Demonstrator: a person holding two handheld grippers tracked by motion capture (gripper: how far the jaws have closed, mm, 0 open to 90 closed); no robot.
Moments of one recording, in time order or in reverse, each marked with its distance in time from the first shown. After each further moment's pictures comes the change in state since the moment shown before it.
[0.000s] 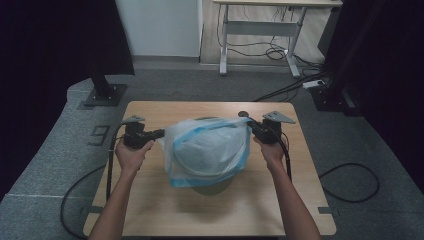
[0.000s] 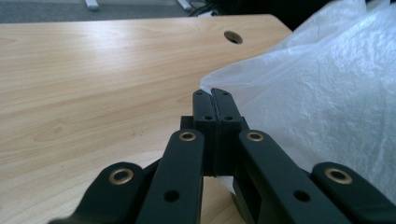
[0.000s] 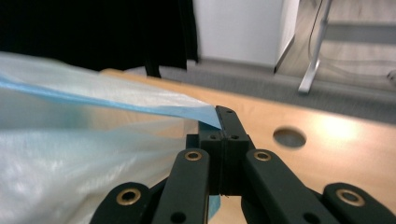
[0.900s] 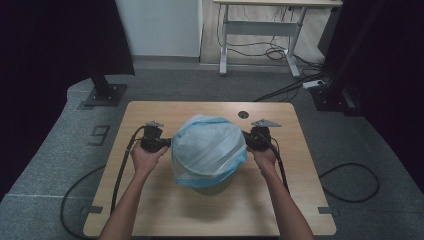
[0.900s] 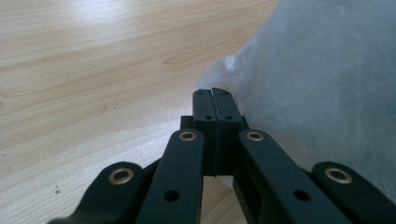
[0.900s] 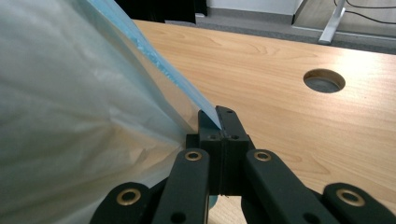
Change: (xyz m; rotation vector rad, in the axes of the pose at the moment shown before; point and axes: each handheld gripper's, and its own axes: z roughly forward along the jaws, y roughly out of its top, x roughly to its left) left arm -0.008 -0.013 0.053 0.175 -0.008 0.027; right arm 0.010 -0.031 0.026 0.181 0.030 0.022
